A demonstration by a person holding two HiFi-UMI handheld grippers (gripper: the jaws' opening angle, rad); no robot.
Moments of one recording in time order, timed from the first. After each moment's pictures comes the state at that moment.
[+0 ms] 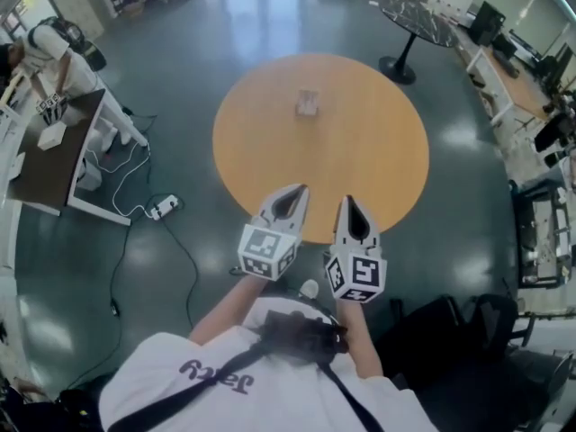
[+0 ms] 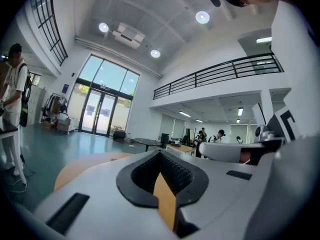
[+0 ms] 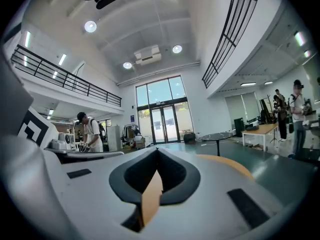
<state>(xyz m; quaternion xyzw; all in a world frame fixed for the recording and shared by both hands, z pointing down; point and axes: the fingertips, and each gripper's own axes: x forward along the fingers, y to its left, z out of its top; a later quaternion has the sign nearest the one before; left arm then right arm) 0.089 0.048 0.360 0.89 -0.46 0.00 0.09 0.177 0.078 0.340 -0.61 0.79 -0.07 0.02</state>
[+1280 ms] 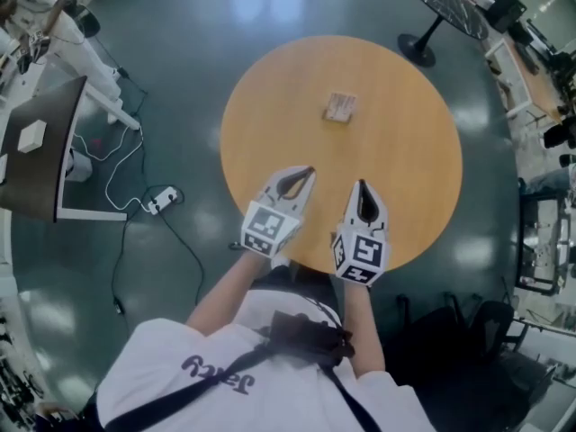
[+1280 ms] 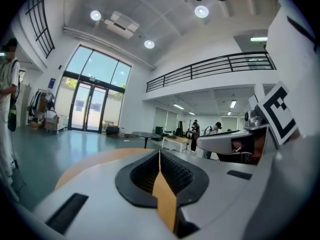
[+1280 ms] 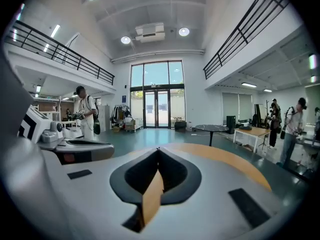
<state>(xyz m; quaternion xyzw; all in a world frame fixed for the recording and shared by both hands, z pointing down) 0.014 -0.131 0.434 0.91 -0.40 0.04 0.08 0.111 -0.104 0.416 -0.66 0.74 -0.09 -0.09</state>
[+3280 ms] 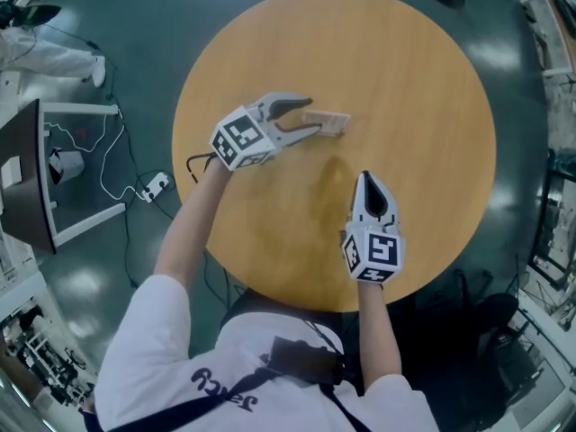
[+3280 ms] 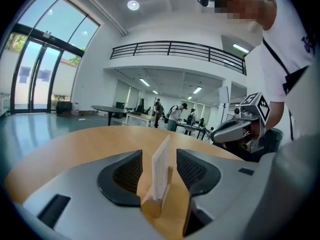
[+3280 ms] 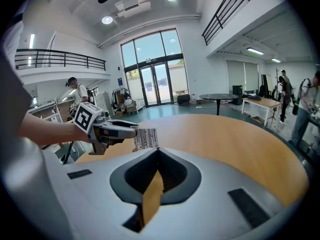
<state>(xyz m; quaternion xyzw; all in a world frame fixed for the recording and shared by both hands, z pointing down) 0.087 -0.391 0.581 0.97 -0.12 0.17 0.11 0.176 -0.274 0.546 -0.61 0.74 -0.24 -0.15</state>
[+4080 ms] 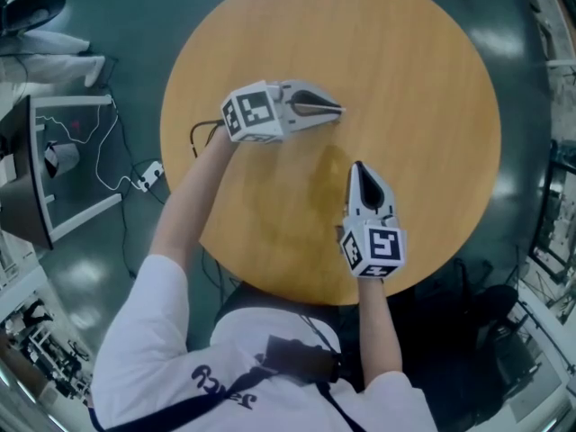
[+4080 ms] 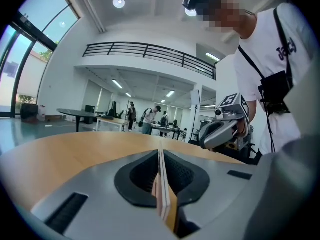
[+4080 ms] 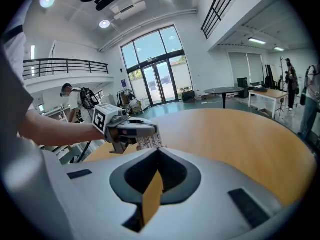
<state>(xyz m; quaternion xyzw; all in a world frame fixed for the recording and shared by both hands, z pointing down) 0.148 -0.367 0.575 0.99 0.05 0.12 0.07 0.173 -0.271 0.557 -0.57 0.76 -0.27 -0.14</state>
